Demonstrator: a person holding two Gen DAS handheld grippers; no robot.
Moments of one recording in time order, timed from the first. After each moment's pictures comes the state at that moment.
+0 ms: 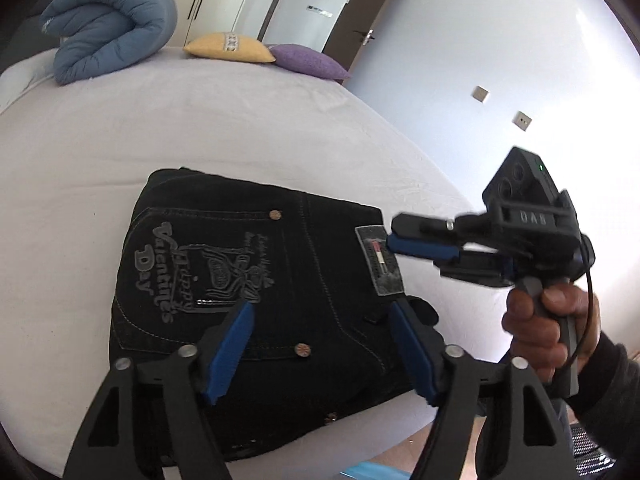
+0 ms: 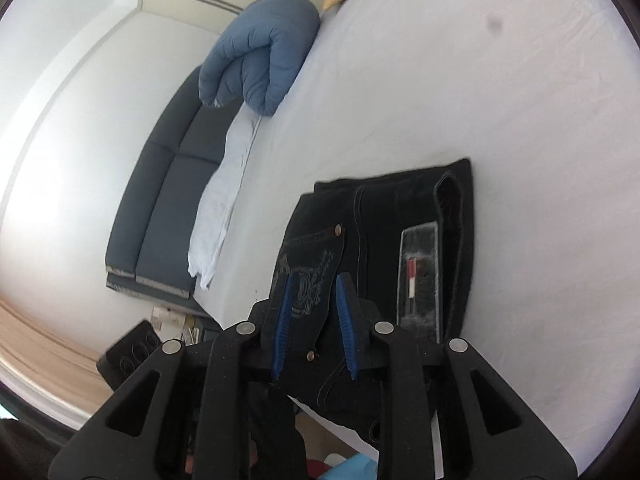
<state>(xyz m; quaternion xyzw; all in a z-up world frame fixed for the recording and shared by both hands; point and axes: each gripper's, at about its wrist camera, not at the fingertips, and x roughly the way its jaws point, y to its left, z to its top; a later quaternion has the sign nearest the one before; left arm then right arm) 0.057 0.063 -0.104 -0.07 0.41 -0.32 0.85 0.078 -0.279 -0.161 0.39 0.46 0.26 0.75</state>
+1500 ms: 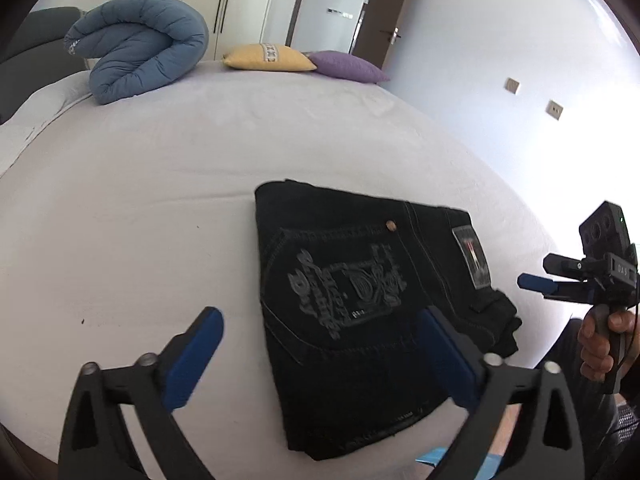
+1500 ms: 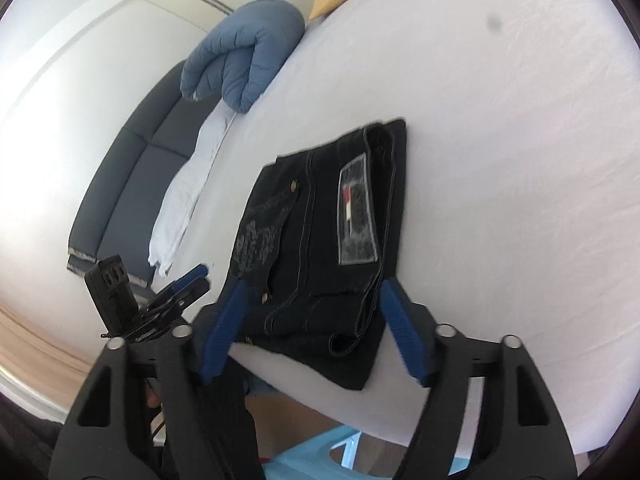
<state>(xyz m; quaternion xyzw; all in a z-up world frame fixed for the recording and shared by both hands) 0.090 0.134 -0.092 -0.02 0.40 -0.26 0.88 -0.008 -0.306 -0.155 0.35 0.42 0.18 0.82</state>
